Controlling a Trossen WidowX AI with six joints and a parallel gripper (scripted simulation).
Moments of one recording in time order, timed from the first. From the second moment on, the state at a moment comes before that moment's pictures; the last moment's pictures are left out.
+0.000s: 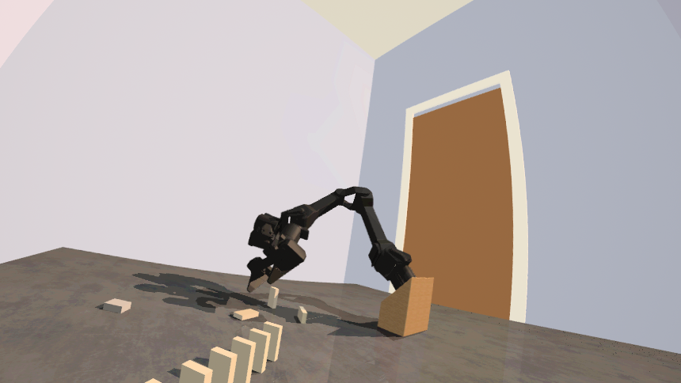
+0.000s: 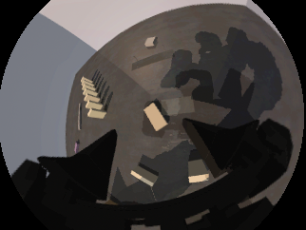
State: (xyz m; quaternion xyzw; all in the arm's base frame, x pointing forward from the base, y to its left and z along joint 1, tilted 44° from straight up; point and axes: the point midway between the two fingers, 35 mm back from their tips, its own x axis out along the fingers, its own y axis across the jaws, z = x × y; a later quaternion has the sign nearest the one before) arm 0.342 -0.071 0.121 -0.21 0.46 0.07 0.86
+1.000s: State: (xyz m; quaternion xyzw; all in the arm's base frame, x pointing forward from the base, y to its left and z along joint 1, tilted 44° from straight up) arm 0.299 -0.118 0.147 -0.38 0.64 -0.15 0.66
